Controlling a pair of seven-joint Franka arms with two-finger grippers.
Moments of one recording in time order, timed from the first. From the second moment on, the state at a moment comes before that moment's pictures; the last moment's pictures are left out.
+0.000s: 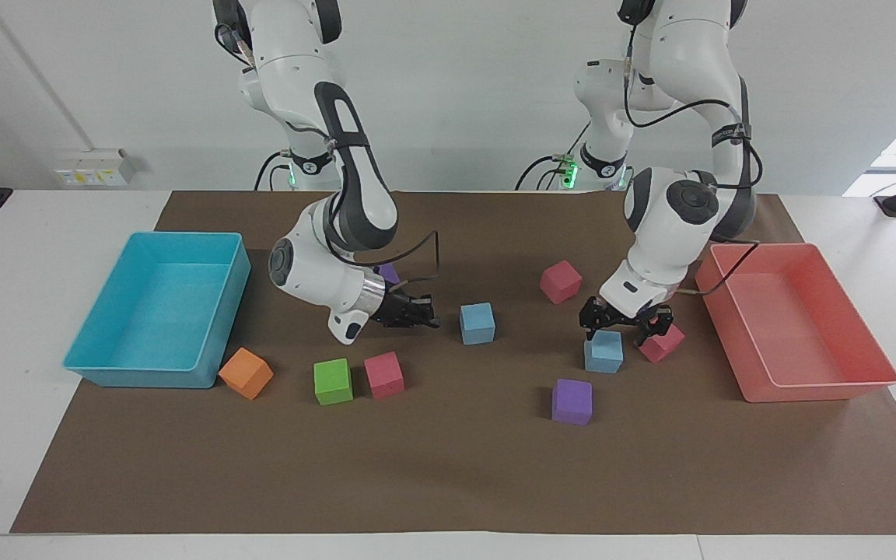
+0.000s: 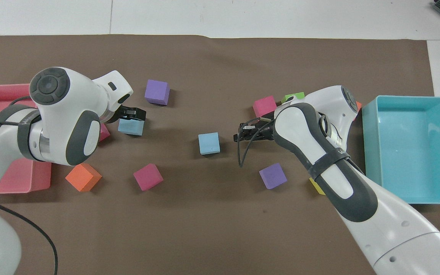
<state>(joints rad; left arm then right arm) -0.21 0.29 -0.06 -1.88 -0.02 2.28 -0.08 0.36 0.45 -0.06 -1.83 0.95 2.12 -0.27</state>
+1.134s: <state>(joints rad) -0.21 0.33 -0.06 -1.95 -0.02 2.35 -0.13 0.37 0.47 -0.06 -1.90 1.21 2.14 -0.42</state>
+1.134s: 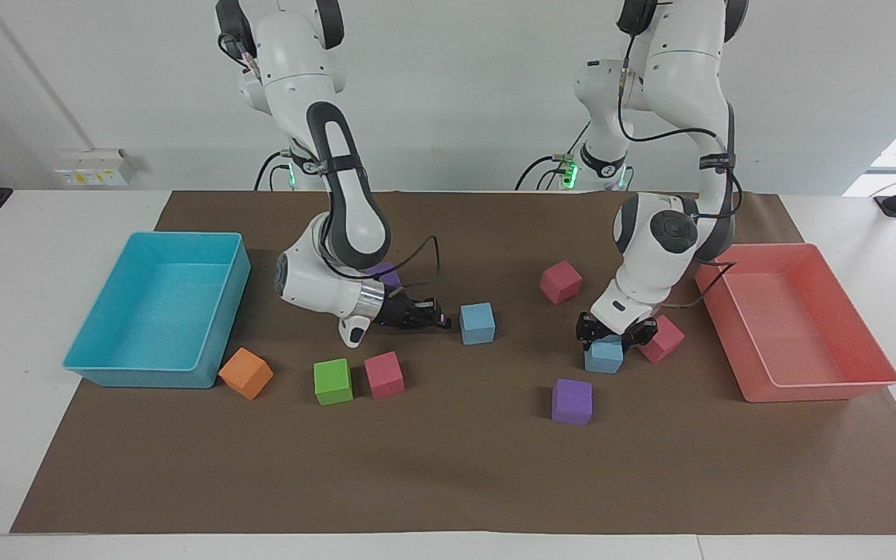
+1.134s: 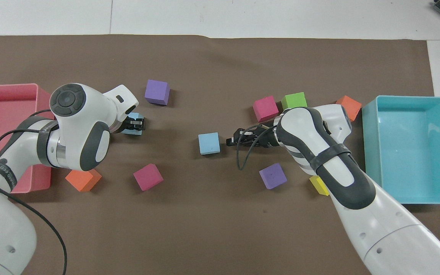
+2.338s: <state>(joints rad) -0.39 0.18 -0.07 -1.79 -0.02 2.07 -0.50 0.37 0.47 -0.06 -1.91 1.21 2.15 -0.43</state>
